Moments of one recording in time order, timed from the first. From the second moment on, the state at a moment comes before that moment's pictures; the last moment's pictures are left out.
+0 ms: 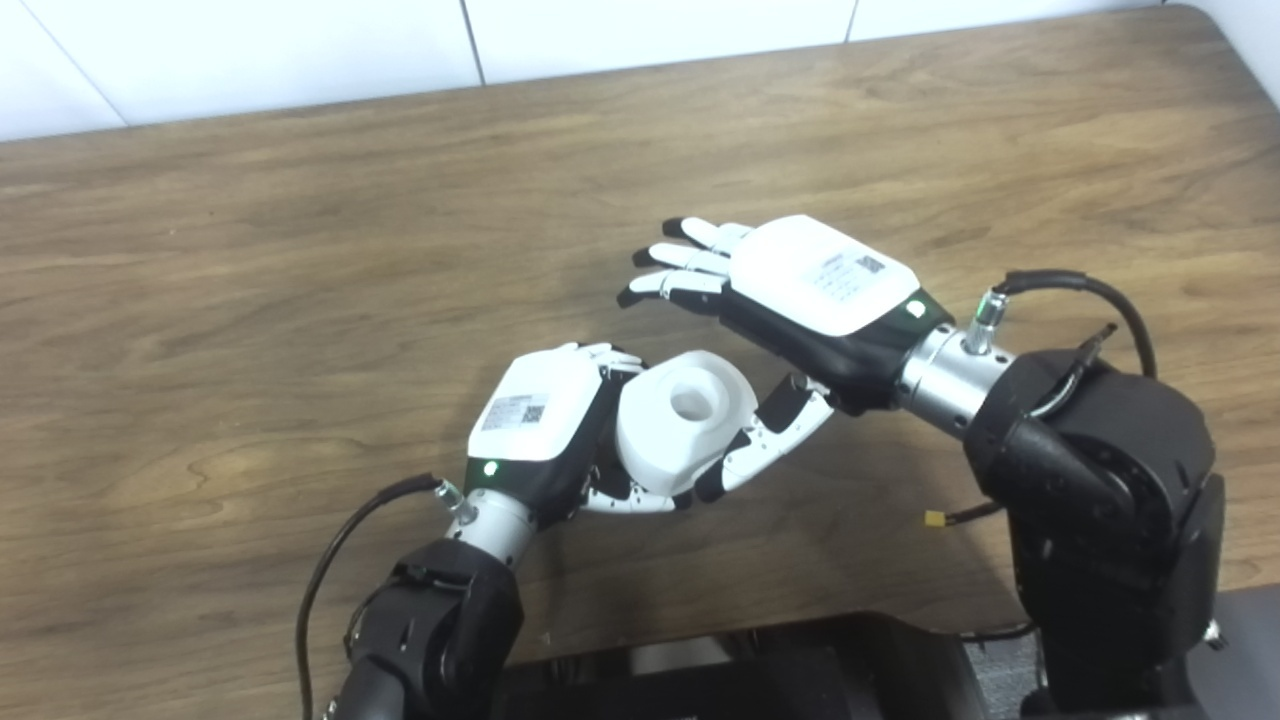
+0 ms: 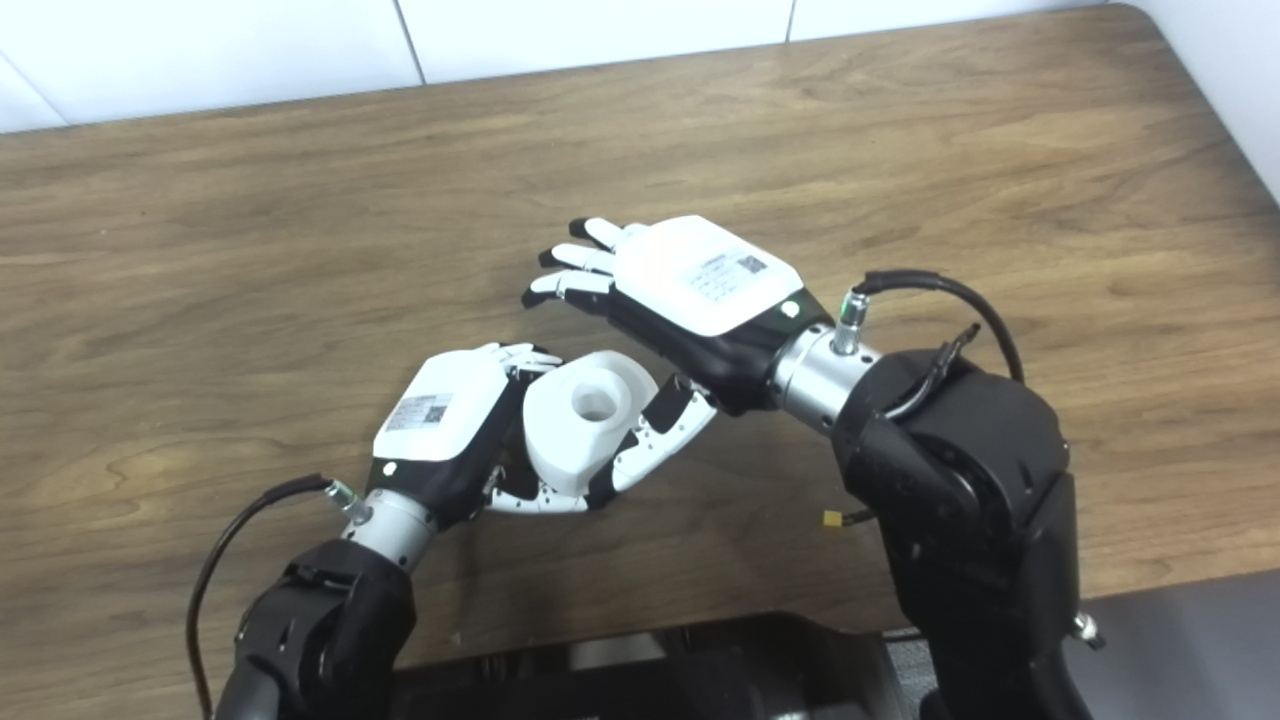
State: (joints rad) left arm 0.10 0.06 -0.46 -0.50 1.15 0.18 -0.52; right arm -0.21 -0.18 0.18 -0.90 -1.00 0.19 1.16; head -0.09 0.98
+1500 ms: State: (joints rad) left arm 0.03 -0.06 -0.37 -0.61 1.51 0.10 -1.10; right arm -0.34 -0.27 0.17 -0.87 -0.92 0.25 1.15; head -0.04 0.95
